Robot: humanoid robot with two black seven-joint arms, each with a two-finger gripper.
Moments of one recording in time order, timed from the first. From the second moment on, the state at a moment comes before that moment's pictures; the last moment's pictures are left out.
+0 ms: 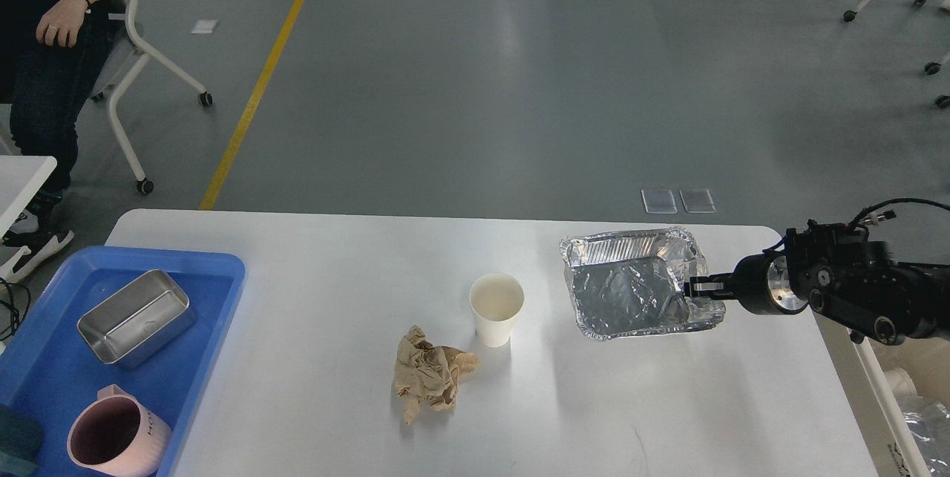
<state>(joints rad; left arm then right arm) -0.48 1.79 -0.51 -1.46 0.83 -0.61 -0.35 1.04 -0.53 -0.35 0.83 -0.99 0.27 0.26</state>
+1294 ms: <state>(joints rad) -0.91 0.62 -0.57 -1.19 1.21 -0.88 0.34 1.03 -0.52 -0.35 0.83 -0.99 0.26 0.26</state>
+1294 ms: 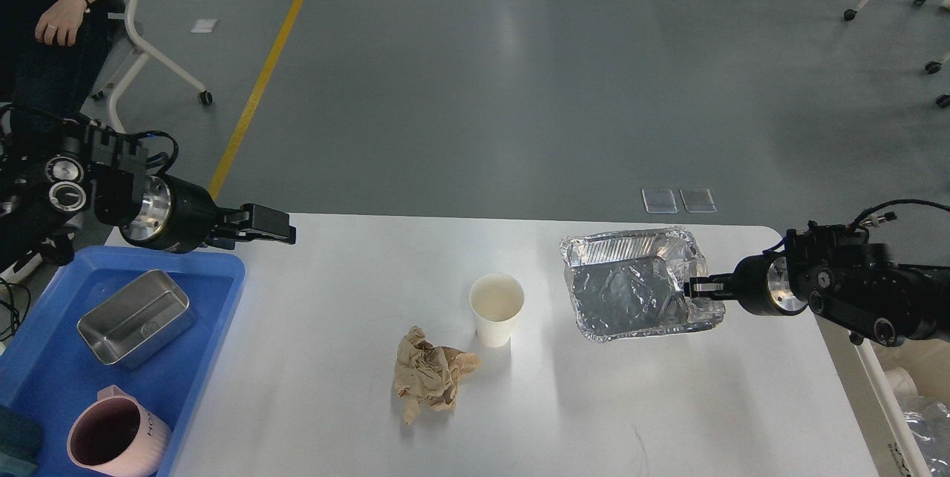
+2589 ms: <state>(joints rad) -1.01 -0.14 -0.36 -0.61 1.28 -0.63 0.34 1.03 -0.53 -0.36 0.83 -0.99 0.26 0.26</state>
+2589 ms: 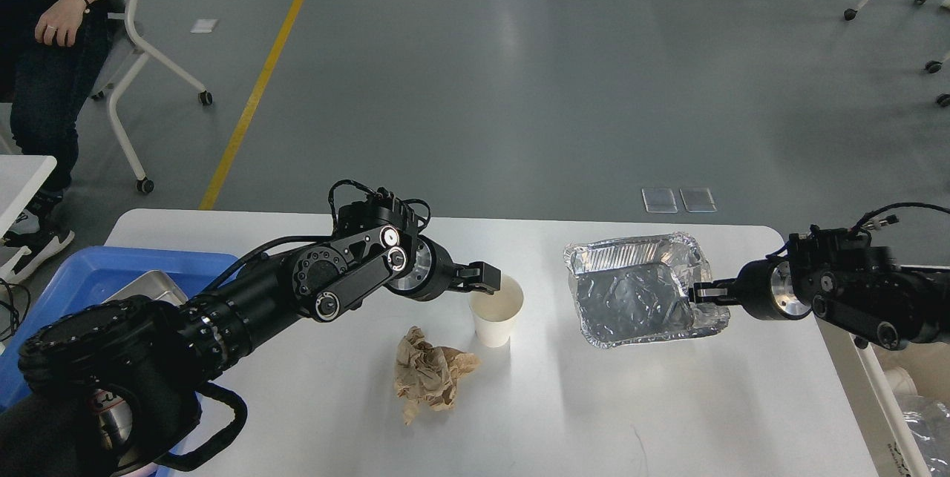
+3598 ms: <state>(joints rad) -1.07 -0.20 -0.22 -0.49 1.26 -0.59 0.42 1.03 -0.54 -0.36 0.83 -0.99 0.26 0.26</state>
